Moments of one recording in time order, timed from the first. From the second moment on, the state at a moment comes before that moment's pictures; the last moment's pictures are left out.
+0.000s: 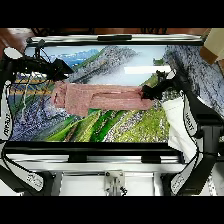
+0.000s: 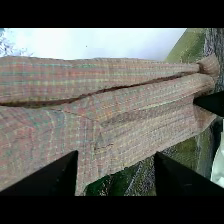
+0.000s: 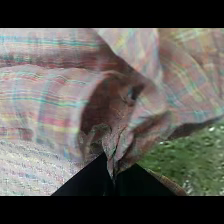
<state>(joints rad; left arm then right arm) 0.07 -1.84 1.91 0.76 -1.36 -1.42 0.01 -1.99 1.69 -1.10 1.23 1.56</state>
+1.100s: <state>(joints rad) -0.50 -1.84 1.56 0.58 -1.09 -1.35 0.20 -1.23 1.69 -0.98 1.51 1.80</state>
